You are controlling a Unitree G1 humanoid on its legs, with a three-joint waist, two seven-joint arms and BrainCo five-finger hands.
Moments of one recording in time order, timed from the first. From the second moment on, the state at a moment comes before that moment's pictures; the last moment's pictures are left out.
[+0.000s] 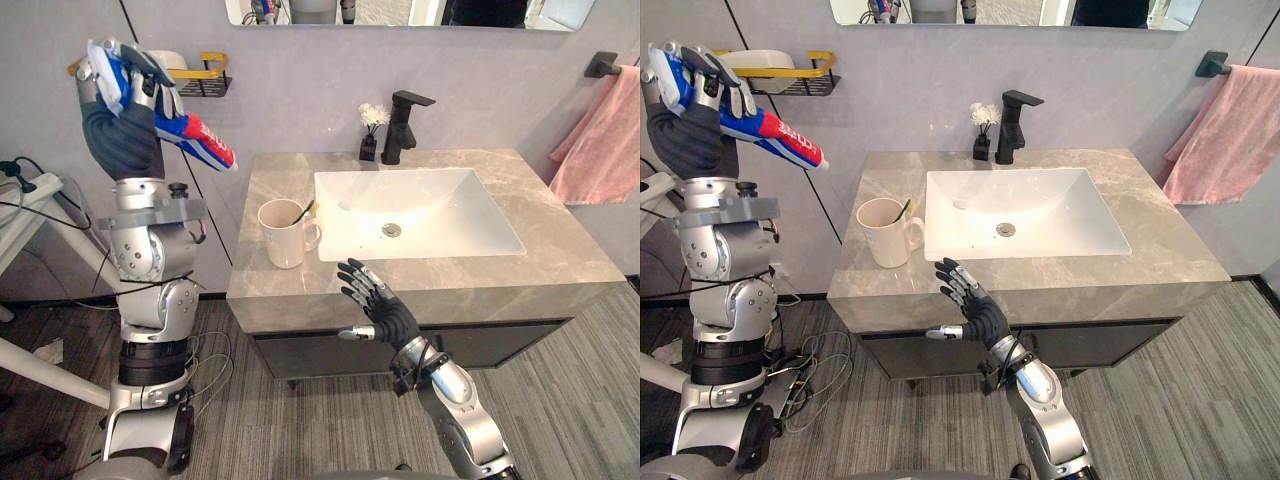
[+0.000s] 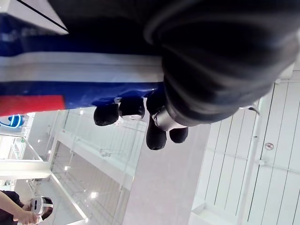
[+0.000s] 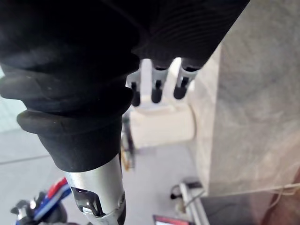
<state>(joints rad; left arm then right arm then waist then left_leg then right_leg) -0.51 0.38 0.12 -0.18 -0.51 -0.26 0.16 0.13 -0.11 0.29 -0.17 0.27 -0.08 0.30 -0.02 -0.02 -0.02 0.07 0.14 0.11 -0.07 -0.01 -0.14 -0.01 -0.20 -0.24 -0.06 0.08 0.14</state>
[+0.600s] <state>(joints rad) -0.54 0.34 0.11 -0.14 -0.45 -0.26 0.18 0.13 -0.12 0.29 -0.17 0.27 -0.08 0.28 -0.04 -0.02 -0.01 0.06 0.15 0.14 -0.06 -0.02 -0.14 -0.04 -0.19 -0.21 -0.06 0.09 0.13</state>
